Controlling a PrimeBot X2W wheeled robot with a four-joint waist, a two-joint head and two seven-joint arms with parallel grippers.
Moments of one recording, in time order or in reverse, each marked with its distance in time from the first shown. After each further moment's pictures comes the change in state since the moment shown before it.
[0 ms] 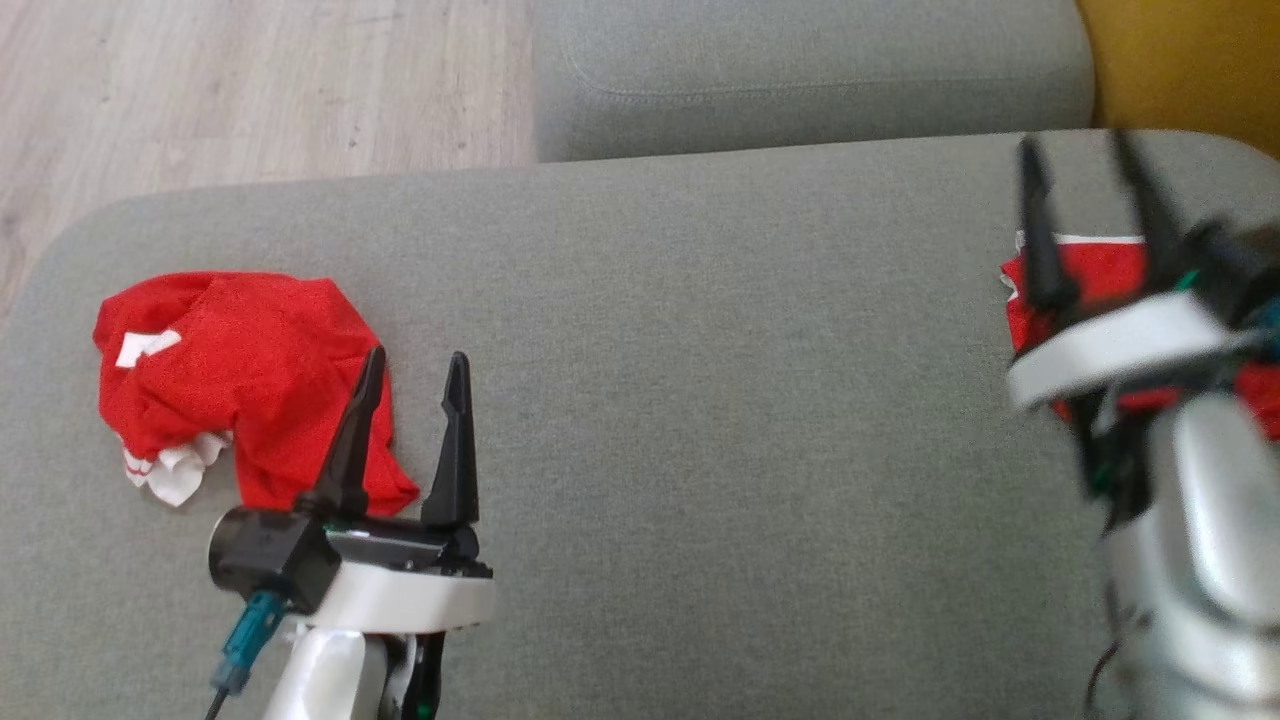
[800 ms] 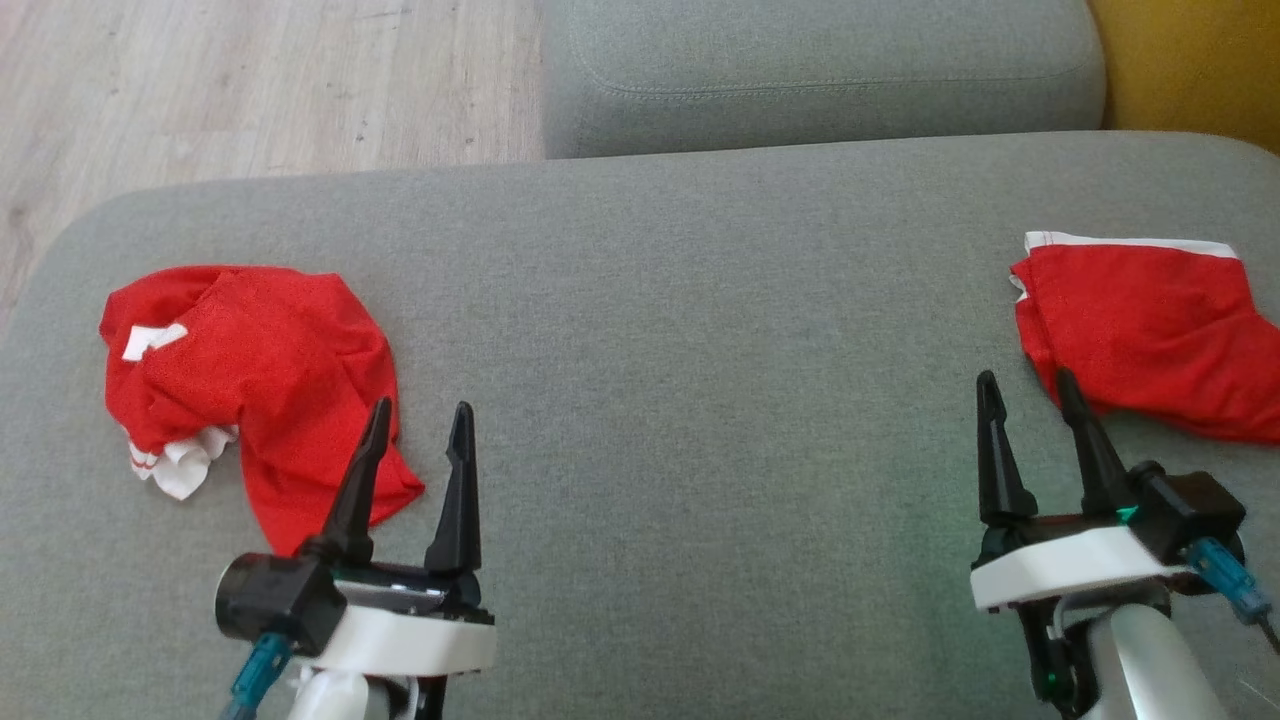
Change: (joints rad) left arm 0.076 0.001 0.001 -0.002 0.005 -0.005 0.000; right arm 0.332 0.092 -0.012 0.040 0.017 0.000 -0.195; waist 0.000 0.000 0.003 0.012
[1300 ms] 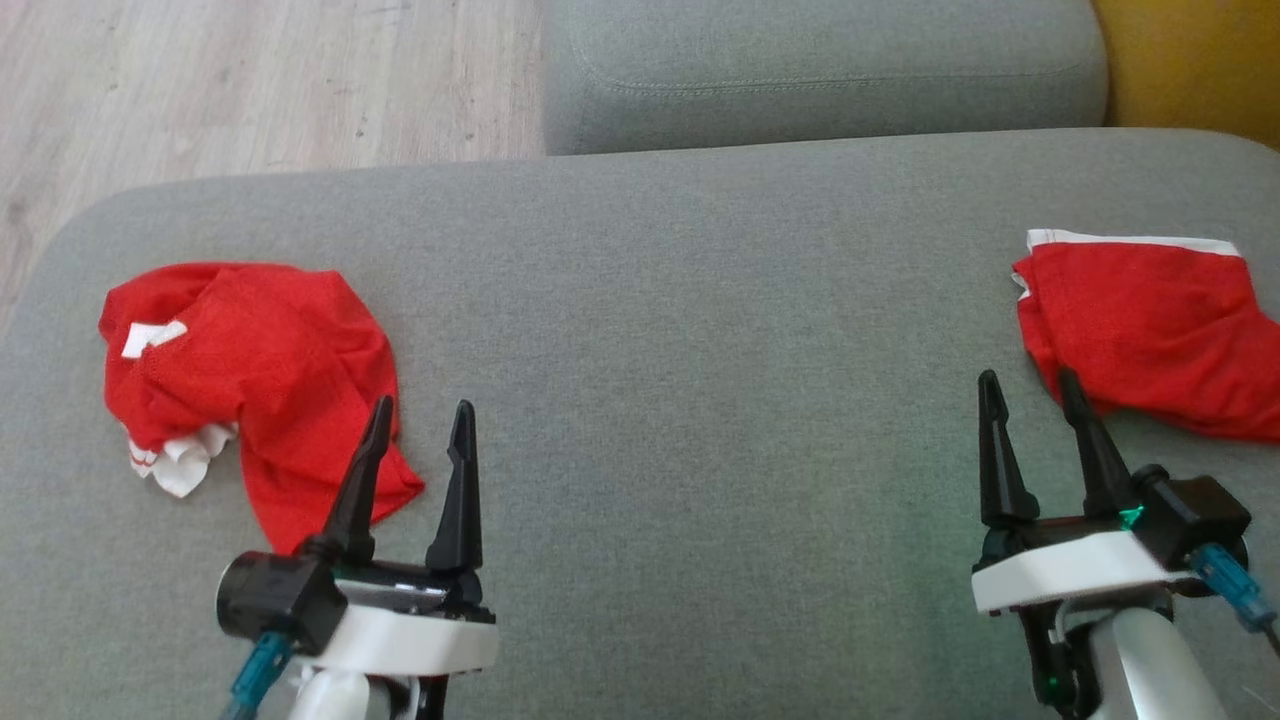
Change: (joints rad) left arm 0.000 0.000 -0.003 -0.004 -0.003 0.001 0.000; right arm 0.015 0.000 0.004 -0.031 0.000 0.000 -0.003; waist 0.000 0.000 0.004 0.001
